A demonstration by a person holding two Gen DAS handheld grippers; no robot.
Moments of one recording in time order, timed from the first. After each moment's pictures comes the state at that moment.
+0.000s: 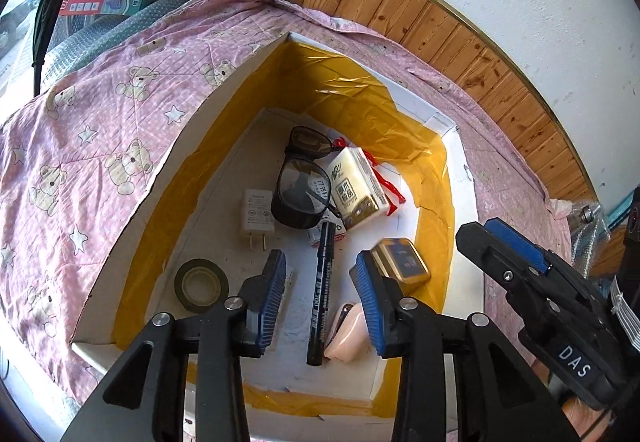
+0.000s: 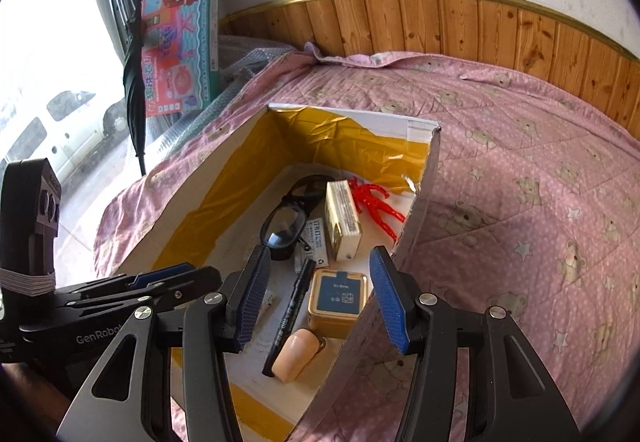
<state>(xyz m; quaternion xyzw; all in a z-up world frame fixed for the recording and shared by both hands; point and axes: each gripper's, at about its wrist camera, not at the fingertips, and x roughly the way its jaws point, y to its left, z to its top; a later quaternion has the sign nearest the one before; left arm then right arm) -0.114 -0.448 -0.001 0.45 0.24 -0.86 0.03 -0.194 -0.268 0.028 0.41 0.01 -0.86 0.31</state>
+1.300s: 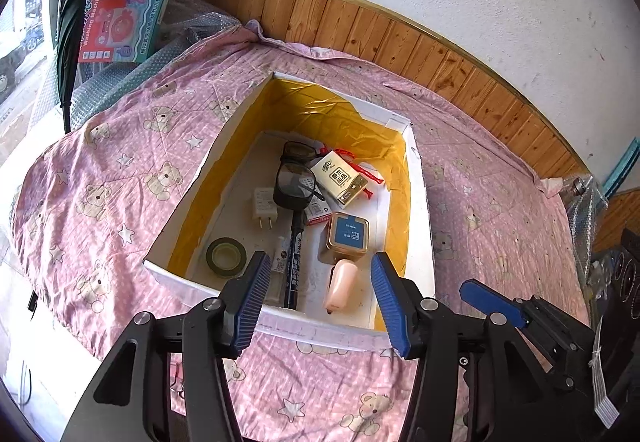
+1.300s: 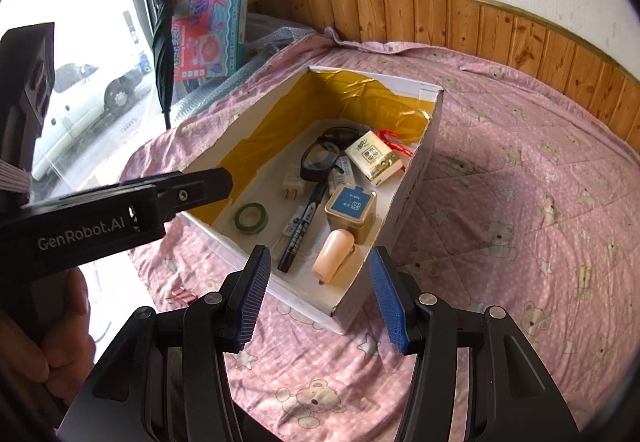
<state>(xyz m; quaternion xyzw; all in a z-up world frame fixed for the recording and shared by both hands) -0.040 -0.417 0.056 0.42 0.18 -0.89 0.04 -0.078 -0.260 0.041 0.42 0.08 -0.85 0.31</state>
